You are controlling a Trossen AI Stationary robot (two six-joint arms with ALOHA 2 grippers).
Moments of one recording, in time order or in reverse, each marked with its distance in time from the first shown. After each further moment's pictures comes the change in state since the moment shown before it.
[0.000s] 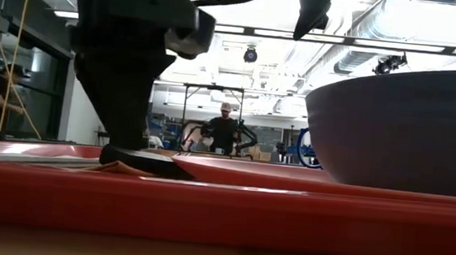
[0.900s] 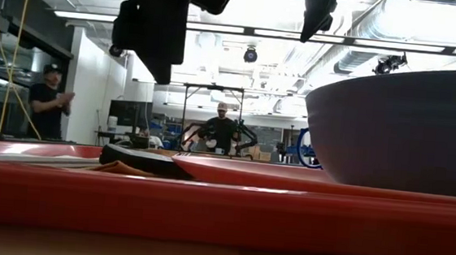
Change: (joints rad) left arm 0.088 -0.156 0.001 0.111 0.225 0.179; right arm 0.000 0.000 0.000 -0.076 -0.007 -0.020
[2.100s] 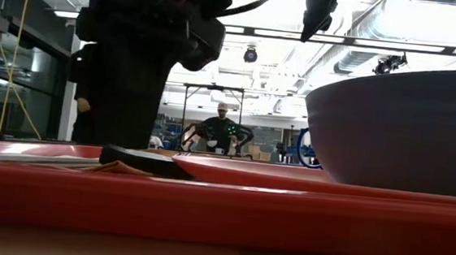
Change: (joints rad) left arm -0.056 0.160 -0.002 0.026 -0.004 -0.280; right arm 0.000 0.000 0.000 -0.006 -0.013 -0.041
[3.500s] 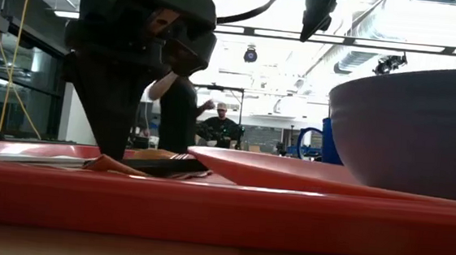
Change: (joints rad) left arm -0.001 0.014 0.003 -0.084 -0.039 -0.017; right arm 0.000 0.000 0.000 0.008 0.000 -0.002
